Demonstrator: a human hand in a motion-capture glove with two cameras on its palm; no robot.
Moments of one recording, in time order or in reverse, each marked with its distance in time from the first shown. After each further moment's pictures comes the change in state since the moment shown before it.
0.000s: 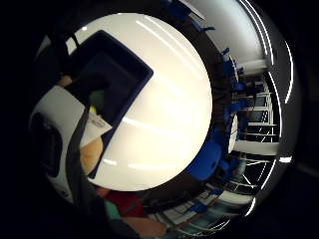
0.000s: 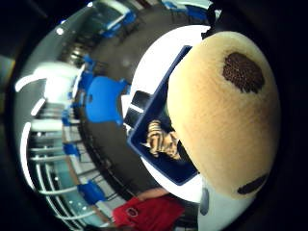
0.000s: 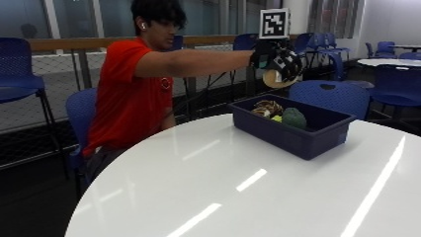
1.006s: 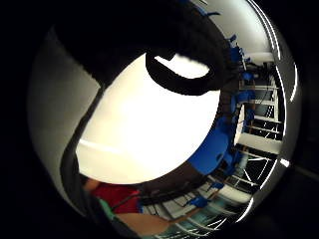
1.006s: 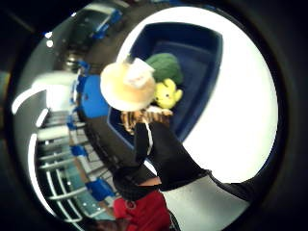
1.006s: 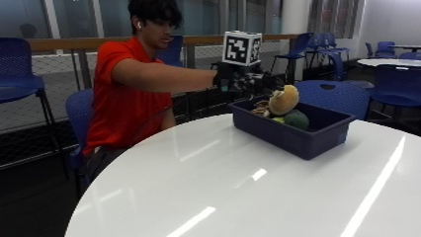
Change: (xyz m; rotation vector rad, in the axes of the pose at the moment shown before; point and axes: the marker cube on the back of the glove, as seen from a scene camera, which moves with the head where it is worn) arm 0.106 0.097 0.062 -0.155 -0.034 0.224
